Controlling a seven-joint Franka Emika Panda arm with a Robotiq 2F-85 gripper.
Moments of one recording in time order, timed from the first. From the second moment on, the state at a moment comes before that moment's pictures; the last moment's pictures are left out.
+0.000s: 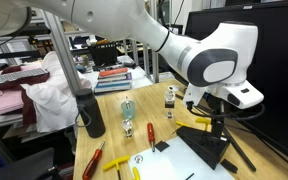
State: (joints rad) arm -0.08 0.80 -0.13 -1.39 0.17 2.25 0.68
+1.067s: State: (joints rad) arm -0.07 0.73 -0.13 -1.47 0.17 2.27 0.73
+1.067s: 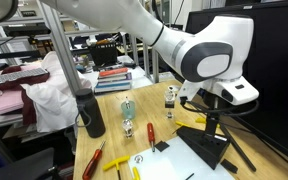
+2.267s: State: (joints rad) arm -0.07 0.71 -0.14 -1.48 0.17 2.15 0.76
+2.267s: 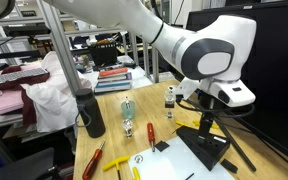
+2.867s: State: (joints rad) arm -0.07 0.78 -0.12 -1.37 0.18 2.11 0.75
